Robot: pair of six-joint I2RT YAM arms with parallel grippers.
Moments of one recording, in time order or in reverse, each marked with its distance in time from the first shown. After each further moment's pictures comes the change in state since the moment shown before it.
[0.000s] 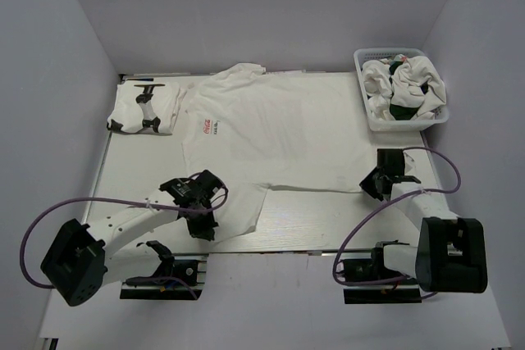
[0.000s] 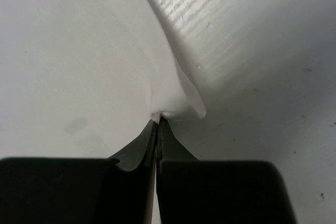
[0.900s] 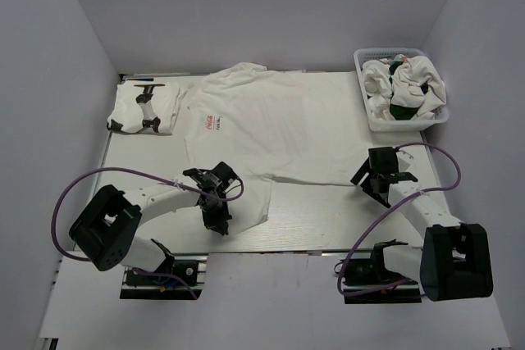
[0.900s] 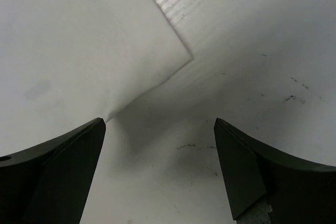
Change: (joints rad) left arm 0.002 0.286 0.093 0.154 0.083 0.060; right arm 0.106 -0.084 0.024 -0.172 0.198 -0.021
